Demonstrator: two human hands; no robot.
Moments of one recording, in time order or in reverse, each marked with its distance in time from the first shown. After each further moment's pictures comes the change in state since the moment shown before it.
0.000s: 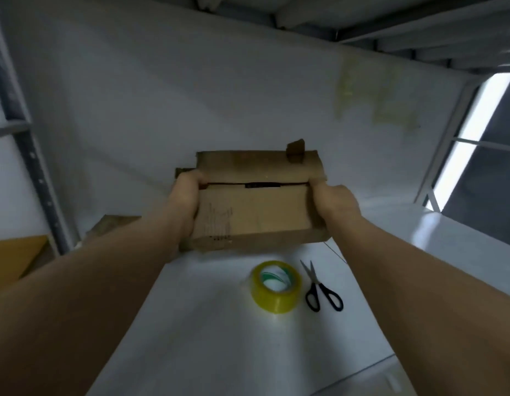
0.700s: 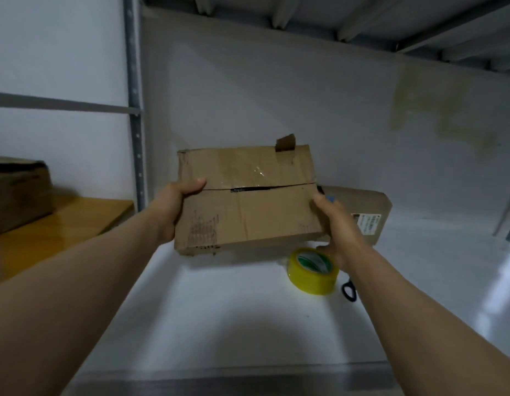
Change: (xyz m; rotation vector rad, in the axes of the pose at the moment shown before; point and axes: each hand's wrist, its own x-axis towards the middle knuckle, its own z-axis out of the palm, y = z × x) left_hand -0.079 -0.061 -0.110 -0.063 0.066 0.070; right_hand -0.060 0.081 0.052 0.554 -0.548 -0.114
